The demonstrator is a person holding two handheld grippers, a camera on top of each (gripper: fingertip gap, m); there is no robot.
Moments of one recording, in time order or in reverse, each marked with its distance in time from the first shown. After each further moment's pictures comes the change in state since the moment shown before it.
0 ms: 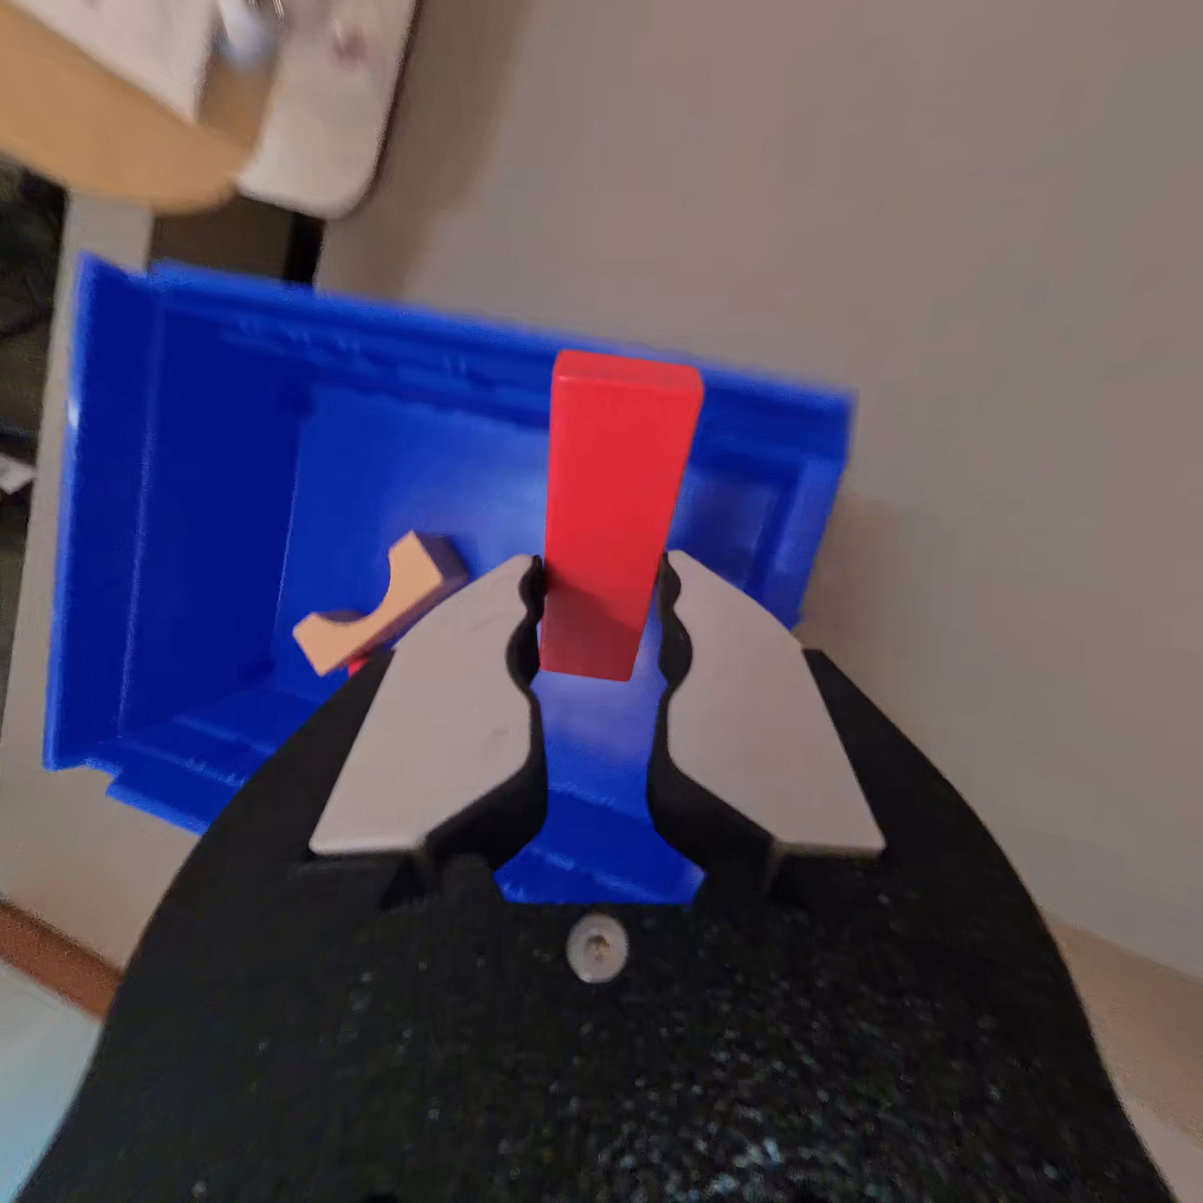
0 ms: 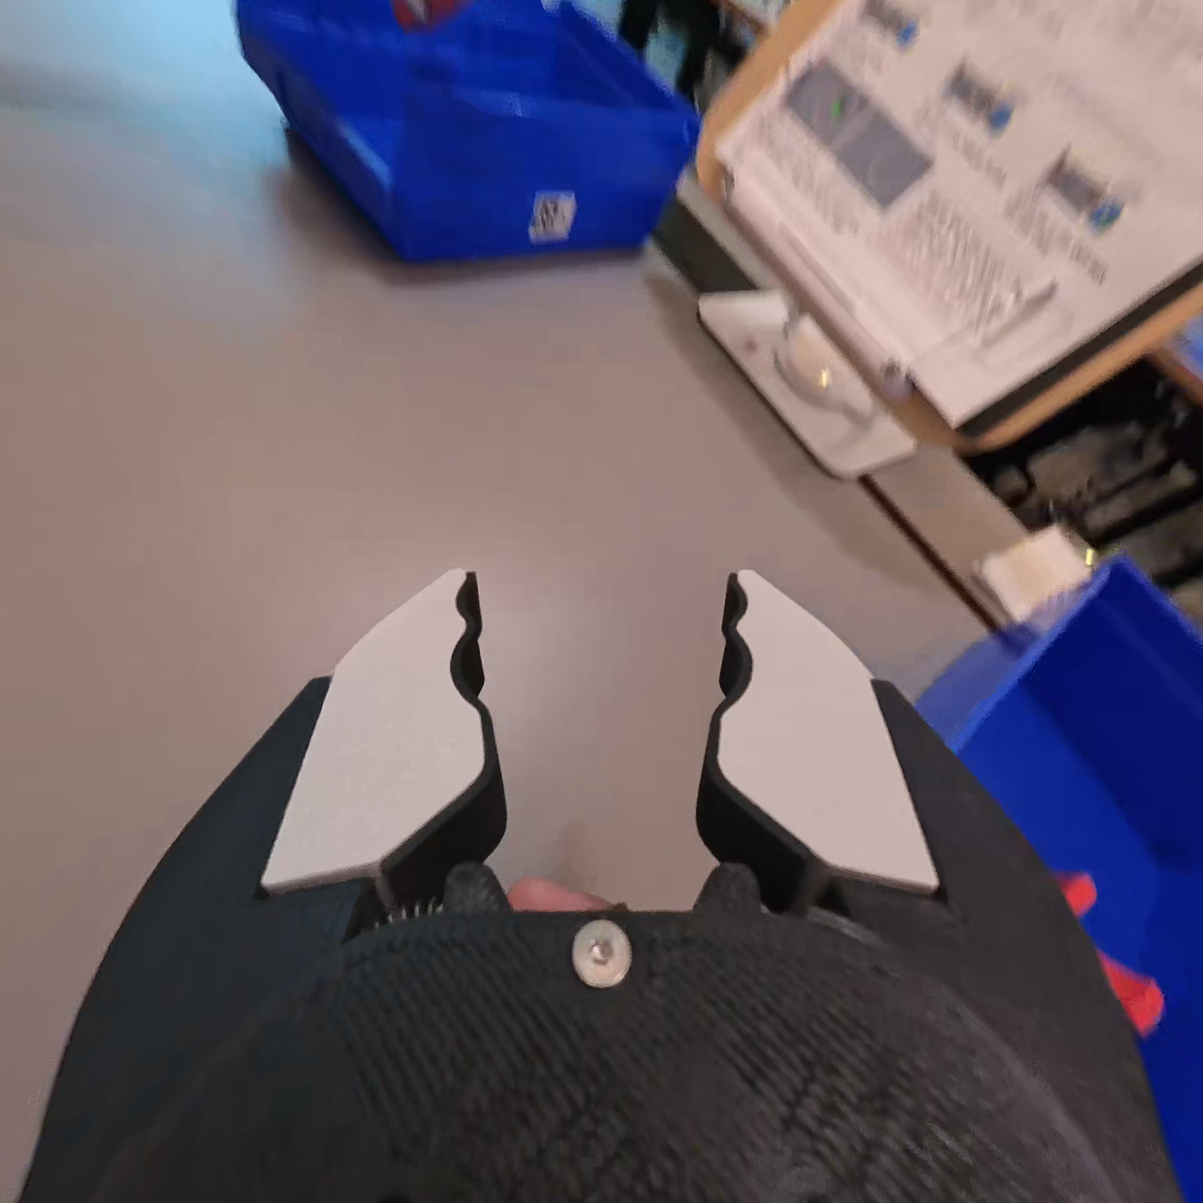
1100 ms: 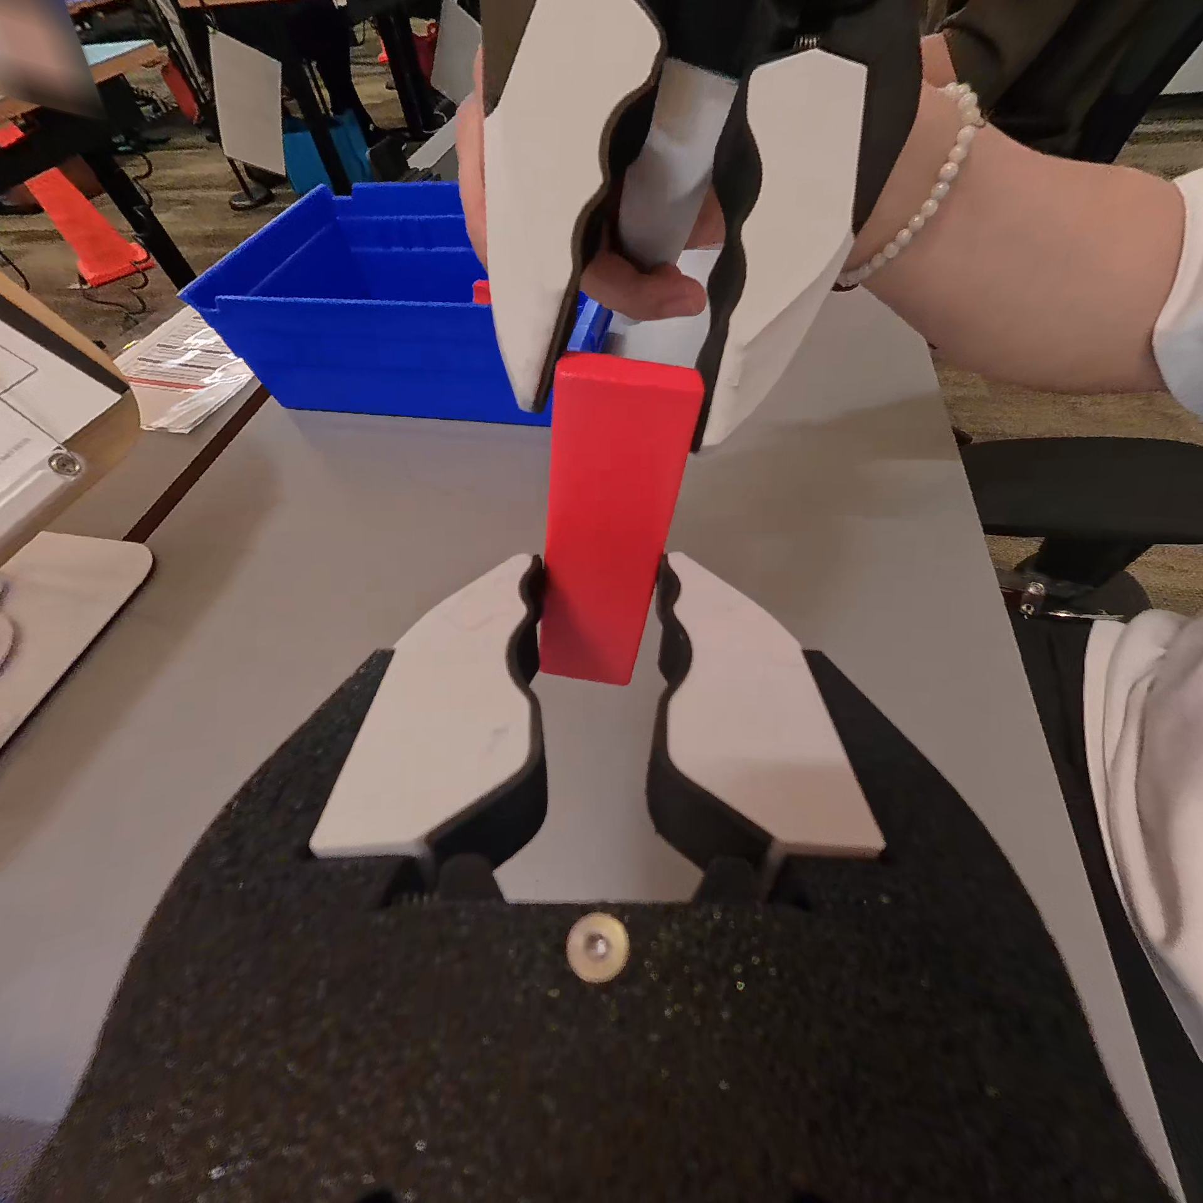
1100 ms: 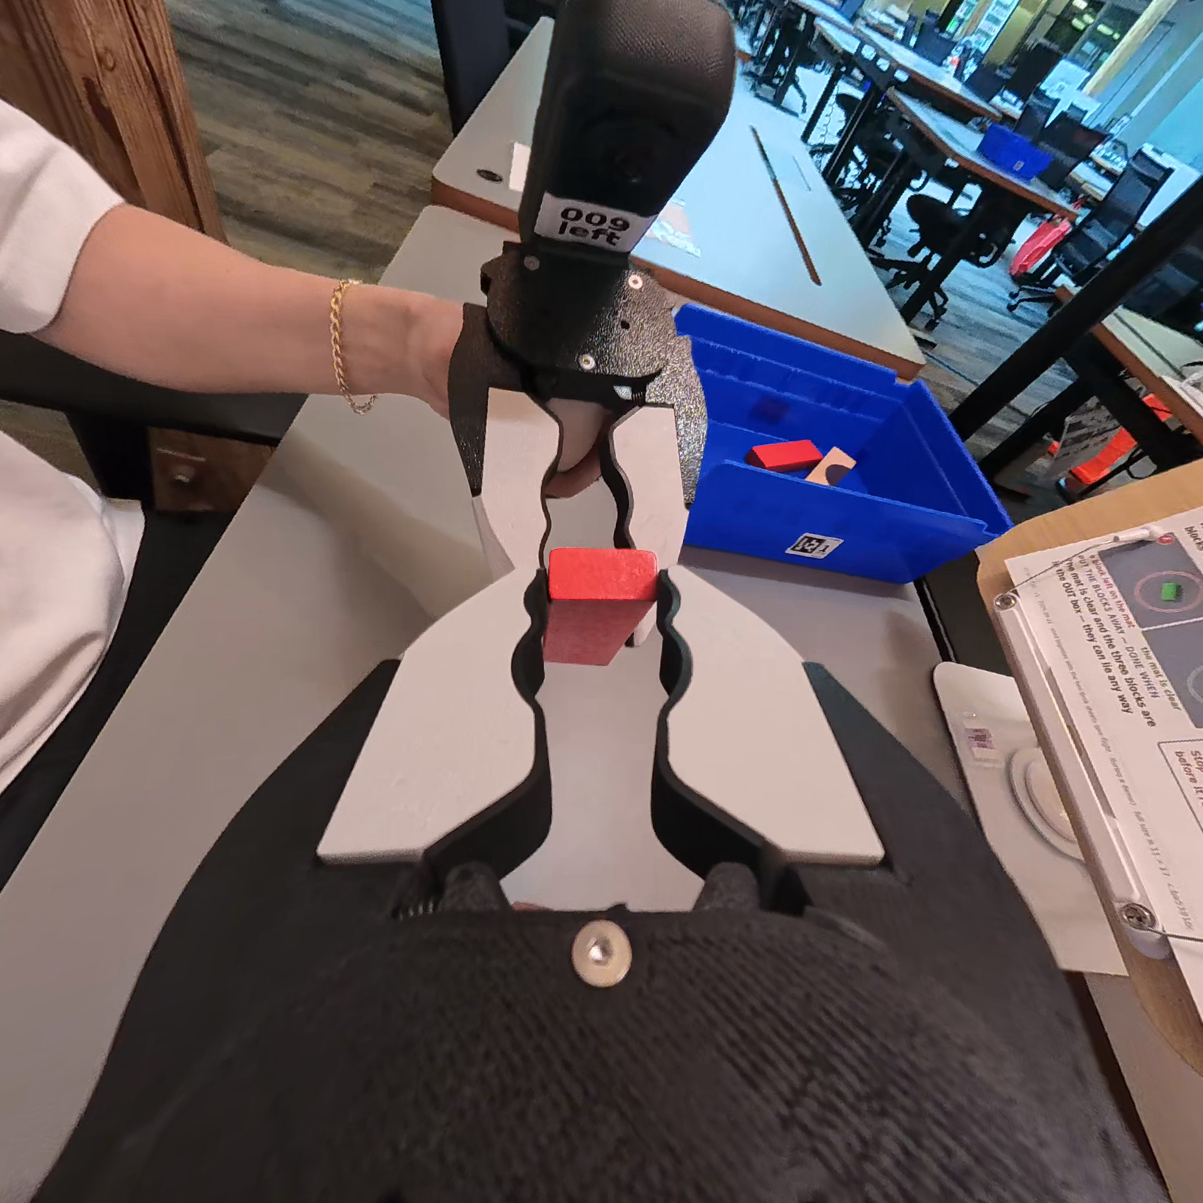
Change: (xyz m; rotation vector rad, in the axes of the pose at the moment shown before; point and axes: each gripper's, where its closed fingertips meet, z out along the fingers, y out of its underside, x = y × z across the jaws) left arm 0.214 -0.215 0.014 0.742 0.200 0.011; right arm -0.054 -0.120 0.036 0.273 -0.588 -0.229
